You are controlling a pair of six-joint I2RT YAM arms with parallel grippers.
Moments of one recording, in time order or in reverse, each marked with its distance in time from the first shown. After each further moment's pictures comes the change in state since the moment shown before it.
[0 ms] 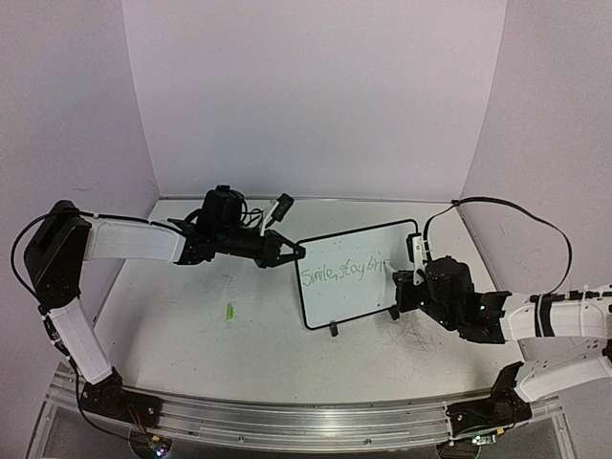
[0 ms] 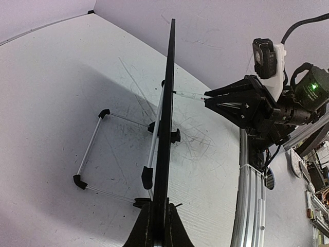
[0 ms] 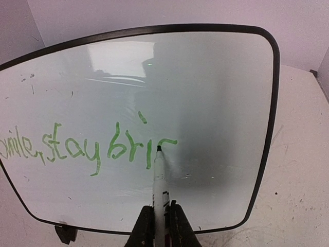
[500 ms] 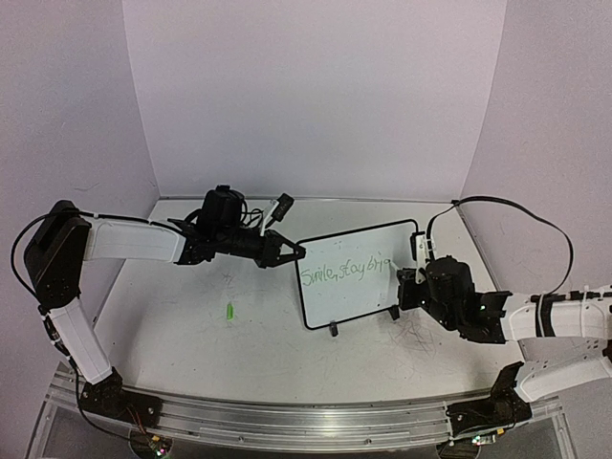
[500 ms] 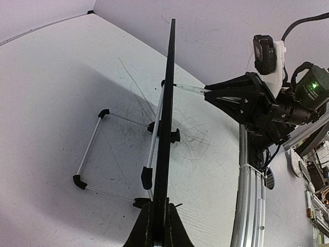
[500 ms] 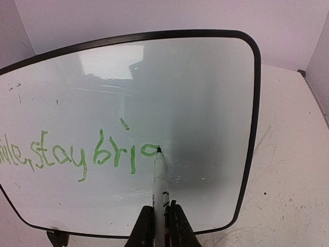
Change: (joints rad) left arm 0.000 0.000 0.000 0.000 0.001 0.000; right arm 0.001 -0.006 0.001 -0.003 0.060 -0.001
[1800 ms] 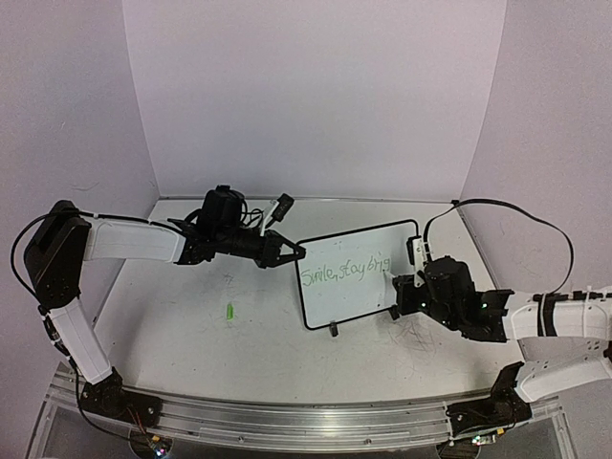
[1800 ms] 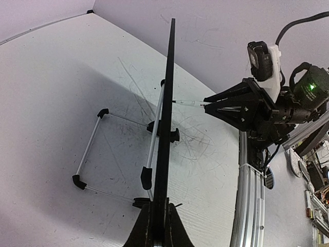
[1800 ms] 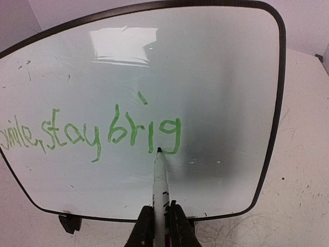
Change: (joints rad) left arm 0.000 0.000 0.000 -0.005 0.000 -0.001; right arm 0.000 -0.005 0.015 -0.092 -0.095 0.062
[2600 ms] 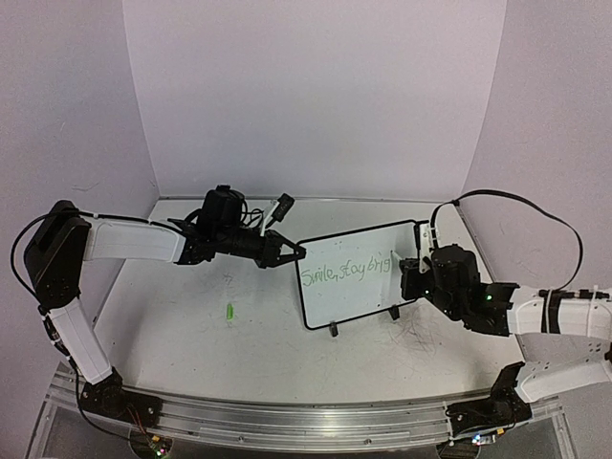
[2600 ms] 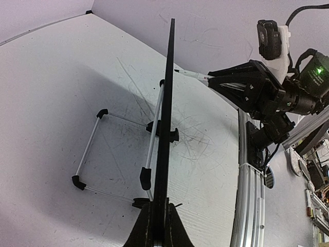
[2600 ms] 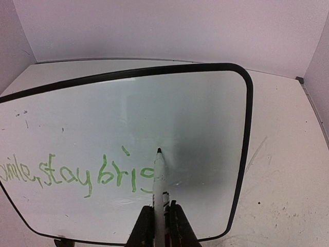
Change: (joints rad) left arm -0.001 -0.001 0.001 0.000 0.003 0.007; right arm -0.030 -0.031 0.049 0.017 0.068 -0.079
